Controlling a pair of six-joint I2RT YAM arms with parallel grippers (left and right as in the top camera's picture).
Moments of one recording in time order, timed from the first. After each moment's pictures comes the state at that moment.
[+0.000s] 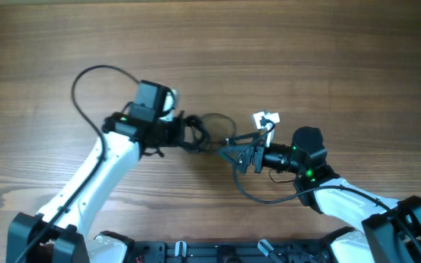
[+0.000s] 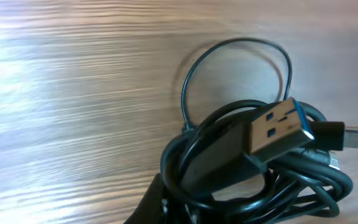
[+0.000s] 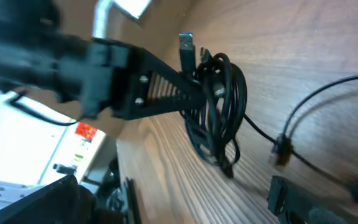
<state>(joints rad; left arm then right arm) -0.33 1.43 0.94 -0.69 0.17 -0.31 0.41 1.43 0.29 0.87 -0.85 0.75</state>
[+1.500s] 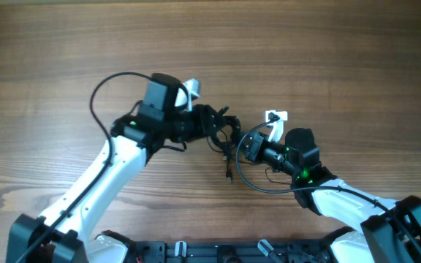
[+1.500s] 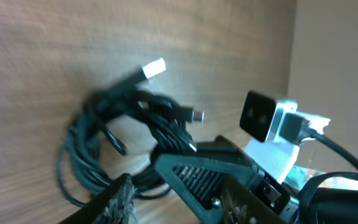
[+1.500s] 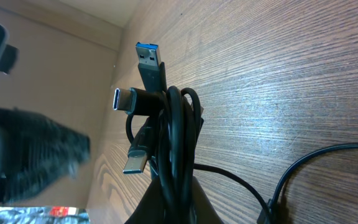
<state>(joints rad) -0.43 1.43 0.94 -0.41 0.59 -0.73 0.45 1.43 0.29 0.74 -0.48 0.94</state>
